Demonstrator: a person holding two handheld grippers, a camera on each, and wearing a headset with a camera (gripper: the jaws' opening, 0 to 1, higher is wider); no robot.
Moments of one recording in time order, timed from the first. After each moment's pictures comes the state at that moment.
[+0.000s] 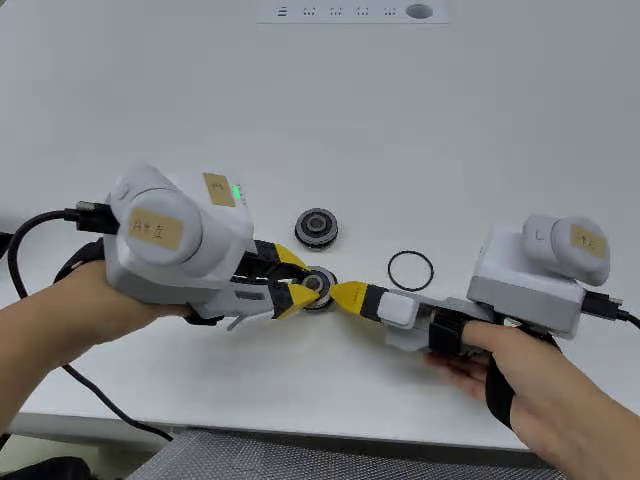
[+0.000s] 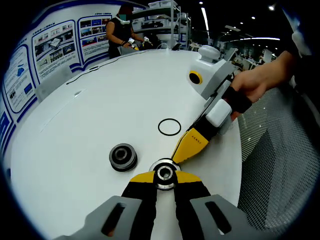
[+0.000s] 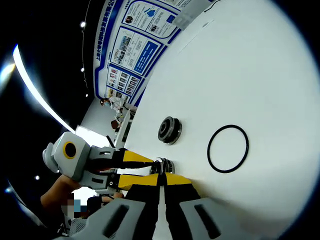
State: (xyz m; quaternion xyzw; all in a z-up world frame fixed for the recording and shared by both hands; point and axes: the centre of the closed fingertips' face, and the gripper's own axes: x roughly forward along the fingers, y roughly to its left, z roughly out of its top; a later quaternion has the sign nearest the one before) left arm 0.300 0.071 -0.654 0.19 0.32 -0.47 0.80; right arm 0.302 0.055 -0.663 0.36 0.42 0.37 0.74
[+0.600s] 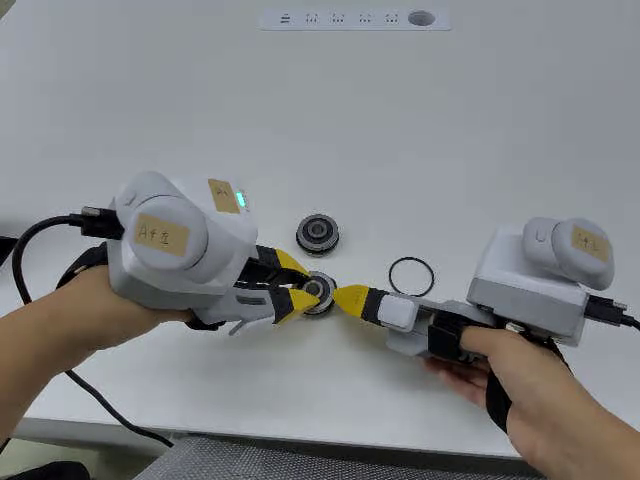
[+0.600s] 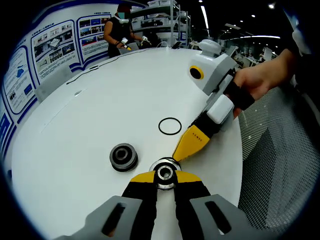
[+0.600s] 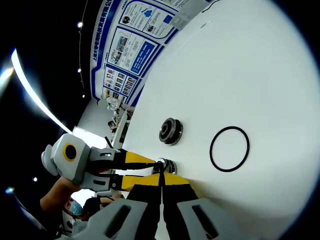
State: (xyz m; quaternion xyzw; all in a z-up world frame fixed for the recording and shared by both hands) left arm 0.300 0.071 -0.653 0.20 0.33 -0.47 0.79; right arm 0.301 0.054 -0.657 0.35 0.43 0.36 0.75
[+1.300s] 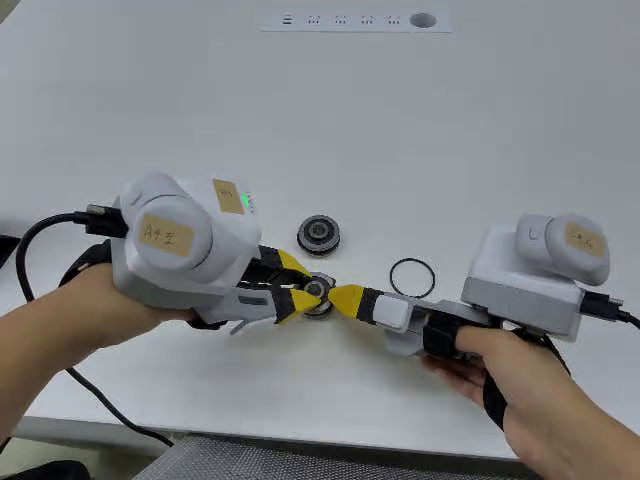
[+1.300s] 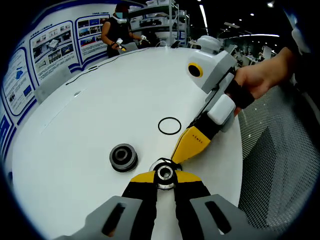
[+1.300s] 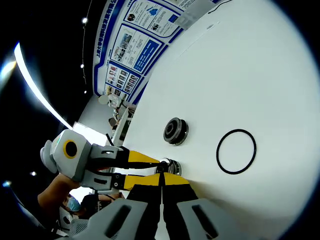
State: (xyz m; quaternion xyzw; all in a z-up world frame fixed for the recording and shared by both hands) left arm 0.300 0.071 -0.654 0.20 0.33 -0.47 0.79; right arm 0.300 0.060 -0.654 0.33 0.42 0.37 0.76
